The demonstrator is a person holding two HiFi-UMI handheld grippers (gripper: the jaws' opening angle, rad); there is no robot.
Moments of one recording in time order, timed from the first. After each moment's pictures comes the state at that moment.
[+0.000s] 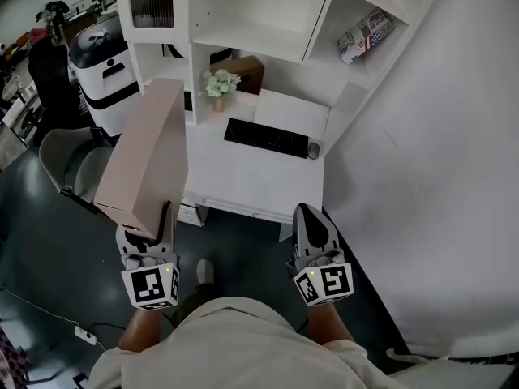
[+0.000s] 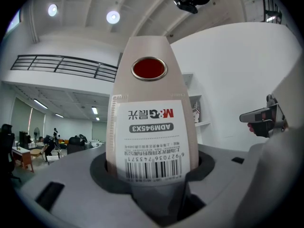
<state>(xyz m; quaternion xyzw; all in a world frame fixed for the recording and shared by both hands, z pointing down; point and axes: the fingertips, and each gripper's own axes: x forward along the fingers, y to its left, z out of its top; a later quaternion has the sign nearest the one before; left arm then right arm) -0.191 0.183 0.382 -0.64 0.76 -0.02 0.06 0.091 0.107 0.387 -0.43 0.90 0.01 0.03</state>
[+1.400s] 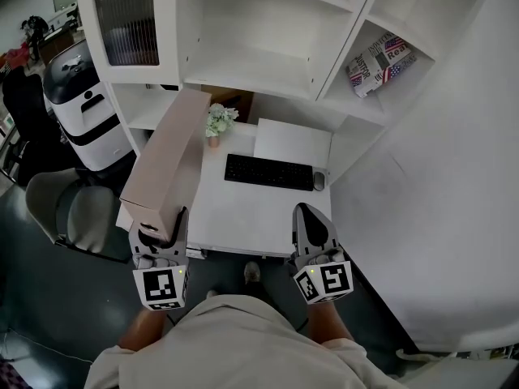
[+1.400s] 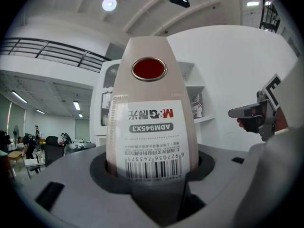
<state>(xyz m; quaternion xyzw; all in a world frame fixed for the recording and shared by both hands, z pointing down) -0.270 -0.024 0.400 -0.71 0.70 -0.04 0.05 -0.010 -0.069 0.382 -0.48 0.88 0.03 0.03</state>
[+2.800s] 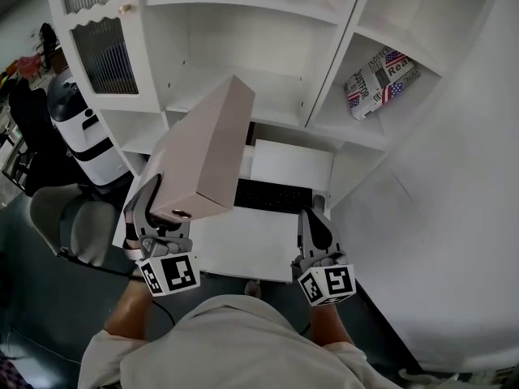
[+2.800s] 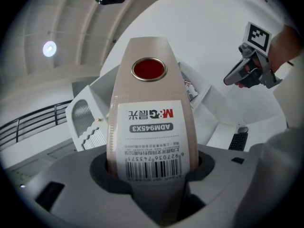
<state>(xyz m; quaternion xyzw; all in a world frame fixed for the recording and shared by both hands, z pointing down) -0.203 -0.145 0.338 -0.64 0.66 -0.24 0.29 0.052 -0.171 0.387 -0.48 0.88 0.00 0.05</state>
